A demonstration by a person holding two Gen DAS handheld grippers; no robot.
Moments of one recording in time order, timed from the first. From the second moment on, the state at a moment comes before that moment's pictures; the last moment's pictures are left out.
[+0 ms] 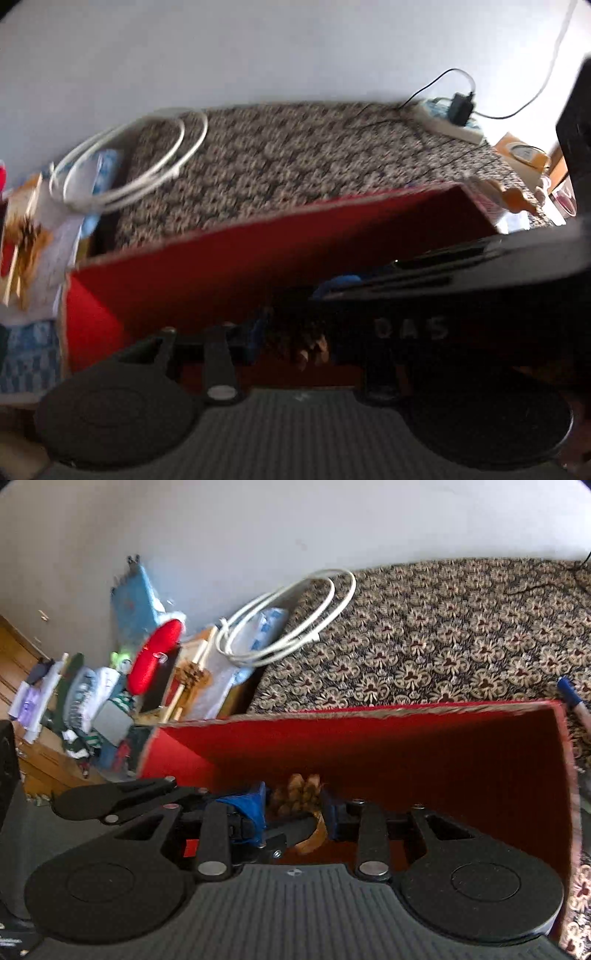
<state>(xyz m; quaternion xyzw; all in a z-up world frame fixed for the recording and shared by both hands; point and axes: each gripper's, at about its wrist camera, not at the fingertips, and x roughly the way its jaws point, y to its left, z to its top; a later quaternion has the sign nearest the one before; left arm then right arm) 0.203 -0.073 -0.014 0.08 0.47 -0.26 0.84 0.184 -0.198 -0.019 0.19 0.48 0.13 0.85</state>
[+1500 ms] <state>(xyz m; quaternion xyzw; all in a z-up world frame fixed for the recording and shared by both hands) 0.211 -0.025 -0.015 -0.04 0.47 -0.13 0.87 0.150 -0.230 -0.027 0.29 0.51 -0.01 0.81</state>
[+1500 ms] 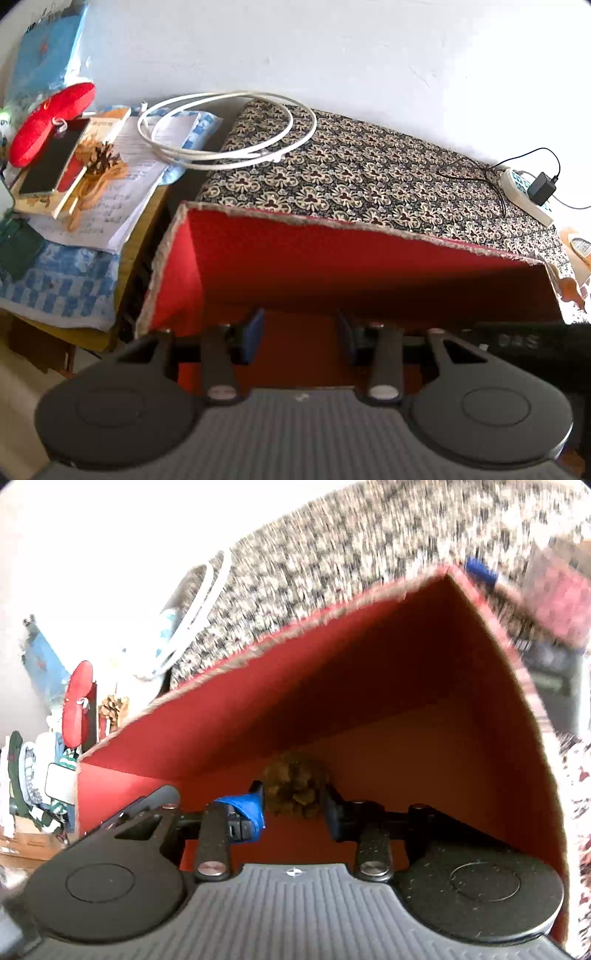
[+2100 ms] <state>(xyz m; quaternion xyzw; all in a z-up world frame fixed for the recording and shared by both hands) 0.162 -0.043 0.009 0.07 0.40 -0.09 0.91 0.046 -0.220 0.036 0.17 0.30 -0.02 0.94</state>
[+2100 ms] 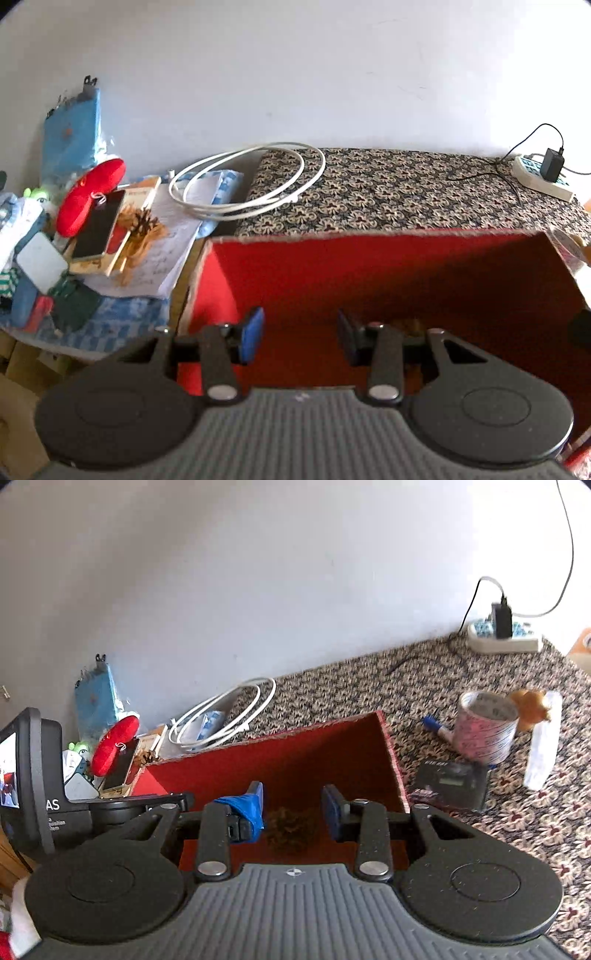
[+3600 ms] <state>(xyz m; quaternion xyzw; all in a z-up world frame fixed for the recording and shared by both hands) -0.054 -0.056 -0.009 0.06 0.43 -0.20 0.88 -0.048 -0.267 -0.049 0.32 0.46 0.13 0.82</state>
